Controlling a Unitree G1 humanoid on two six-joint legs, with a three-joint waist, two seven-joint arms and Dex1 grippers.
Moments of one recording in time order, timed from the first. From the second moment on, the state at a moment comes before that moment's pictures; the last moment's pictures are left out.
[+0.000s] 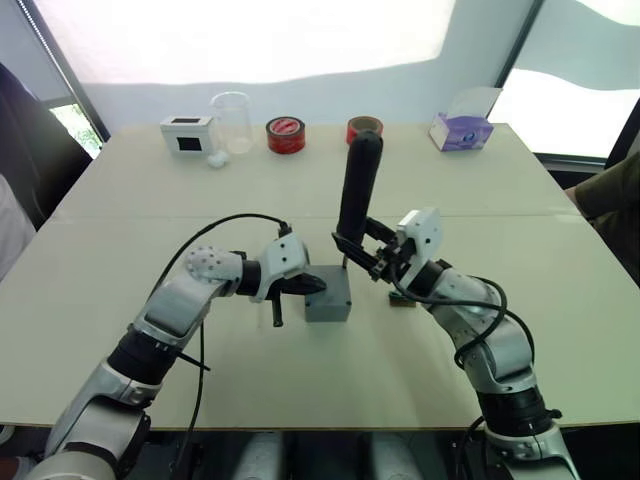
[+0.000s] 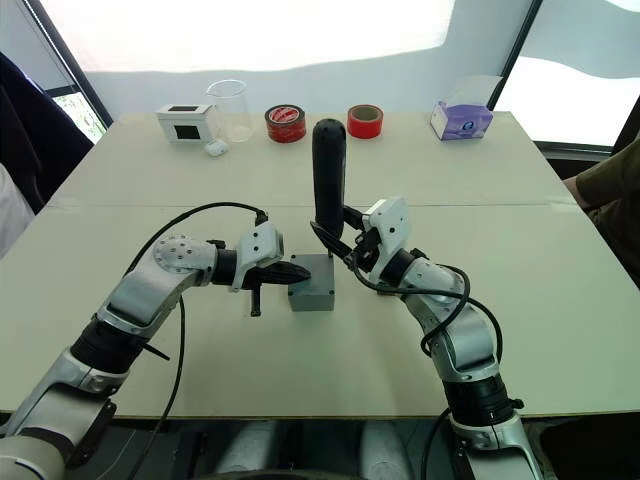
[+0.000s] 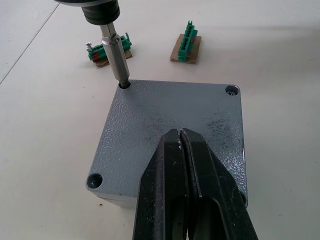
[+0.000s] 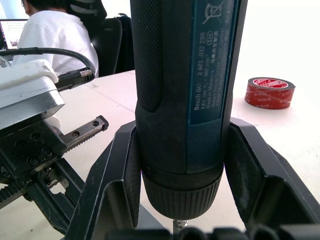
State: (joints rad) left arm -0.56 0.56 -0.34 -0.08 -0.19 0.45 -1.05; right arm -0.30 -0.30 0.09 -0.29 0.35 0.36 0.56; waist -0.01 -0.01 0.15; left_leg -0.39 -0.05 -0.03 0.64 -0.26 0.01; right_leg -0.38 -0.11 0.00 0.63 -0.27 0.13
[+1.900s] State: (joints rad) left arm -0.55 0.55 -0.34 -0.08 -0.18 0.44 -1.04; right arm -0.29 -0.25 0.09 -0.26 0.35 0.35 0.55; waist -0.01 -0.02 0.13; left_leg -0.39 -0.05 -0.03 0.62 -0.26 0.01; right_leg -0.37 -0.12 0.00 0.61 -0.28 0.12
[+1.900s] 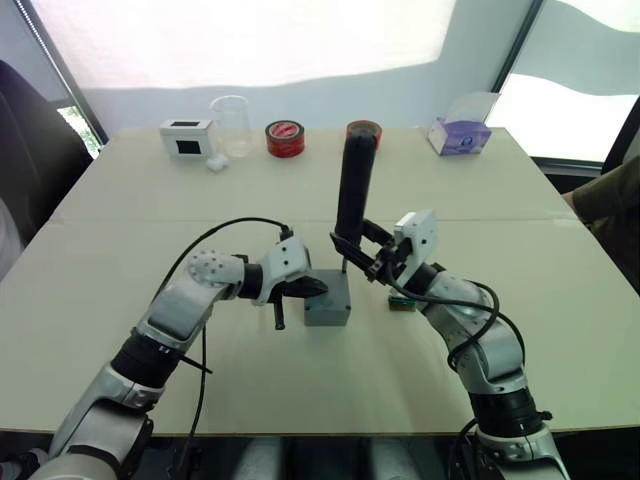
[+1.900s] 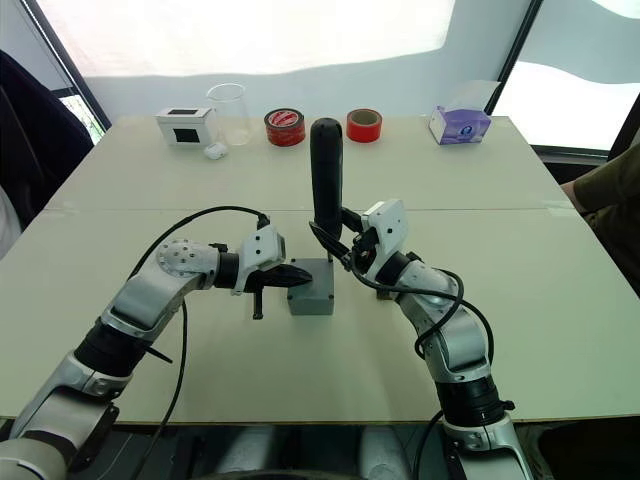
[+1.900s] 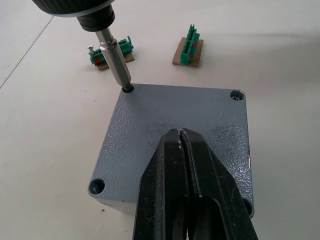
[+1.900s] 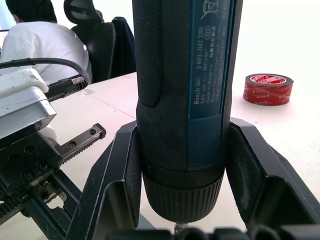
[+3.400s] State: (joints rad) left arm -0.47 0.61 -0.20 -0.35 -0.45 0.61 -1.11; right arm -0.68 -1.07 -0.11 0.17 0.87 1.61 0.48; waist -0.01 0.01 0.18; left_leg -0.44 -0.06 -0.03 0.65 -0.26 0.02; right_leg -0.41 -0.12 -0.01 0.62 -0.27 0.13
